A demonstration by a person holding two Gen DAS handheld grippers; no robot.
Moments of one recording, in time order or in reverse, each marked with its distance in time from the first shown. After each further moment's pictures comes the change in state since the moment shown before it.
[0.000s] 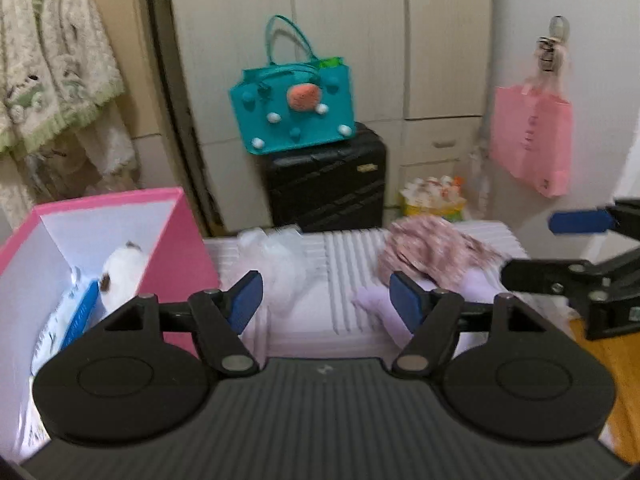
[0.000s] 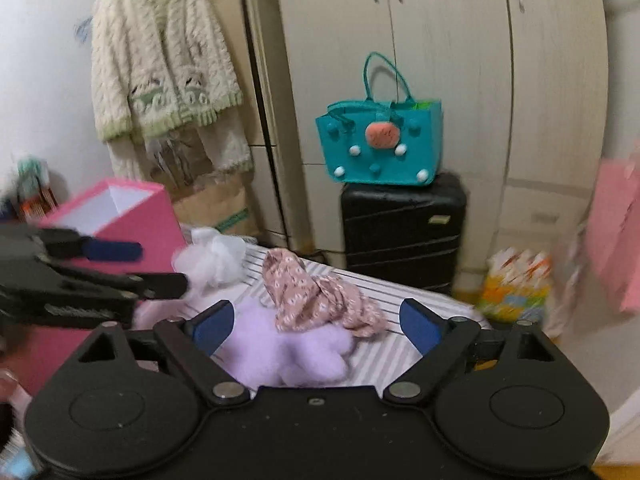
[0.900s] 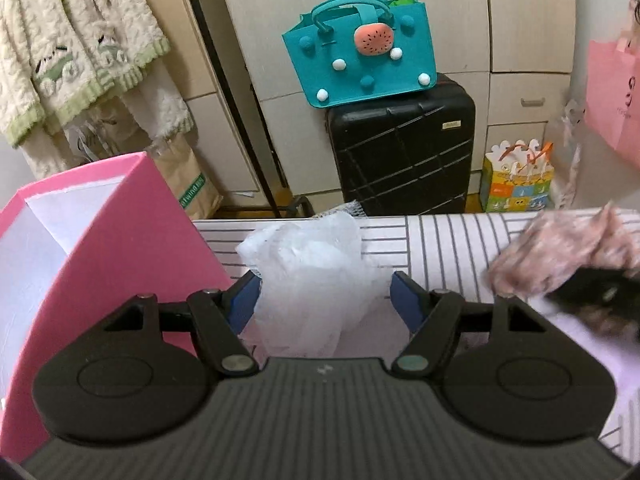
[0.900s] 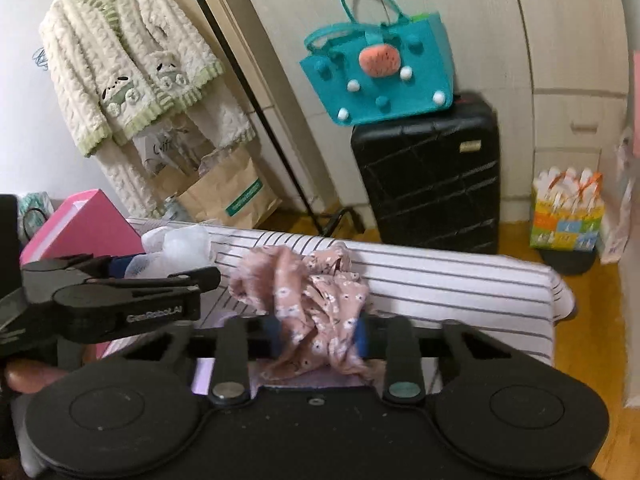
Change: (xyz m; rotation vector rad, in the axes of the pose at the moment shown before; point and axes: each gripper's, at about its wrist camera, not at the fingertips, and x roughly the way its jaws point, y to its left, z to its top) left arm 0.119 0.004 0.010 -0.034 0.141 0.262; right arm 0.101 -0.035 -0.005 0.172 0.116 0.092
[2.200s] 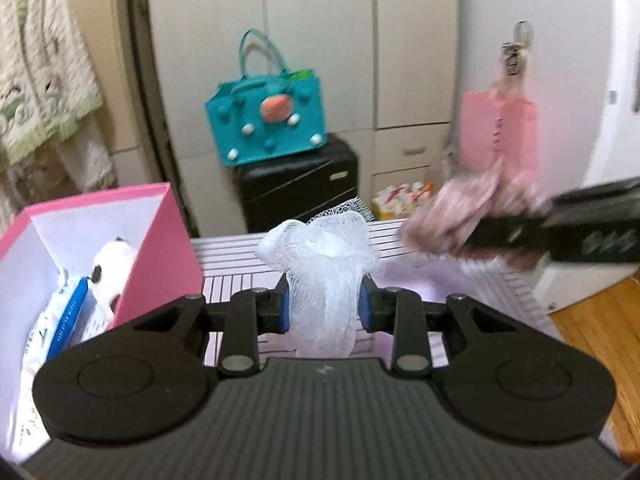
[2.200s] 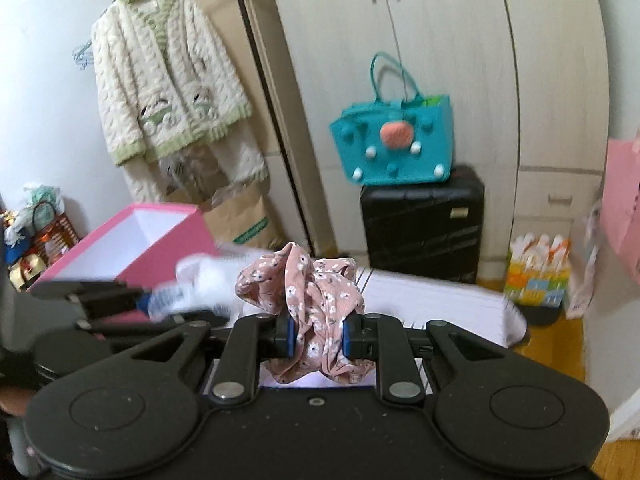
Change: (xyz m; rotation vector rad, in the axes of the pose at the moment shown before) left arm -0.120 0.029 -0.042 0.058 -0.177 -0.311; right arm -0.113 0.076 -0.017 -0.113 -0.105 -0.052
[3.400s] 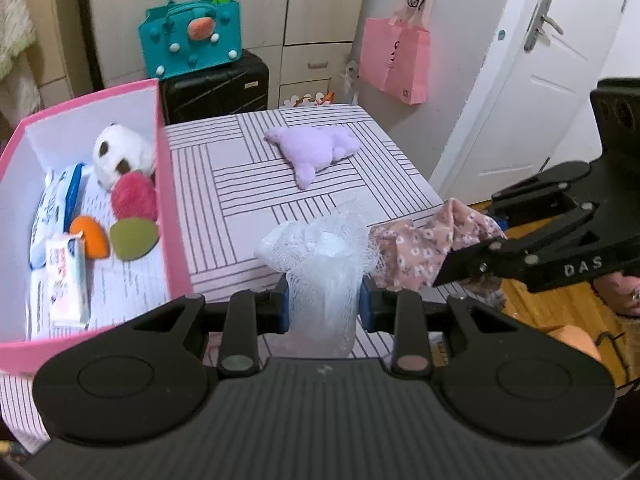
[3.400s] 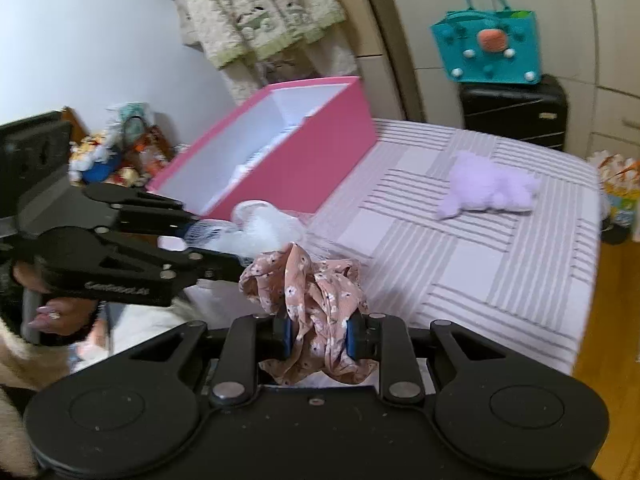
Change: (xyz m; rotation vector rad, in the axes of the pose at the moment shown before) left arm -0.144 0.043 -0.049 0.066 0.258 -0.336; right arm -0.084 0.100 -0.062 -0.002 0.290 0.258
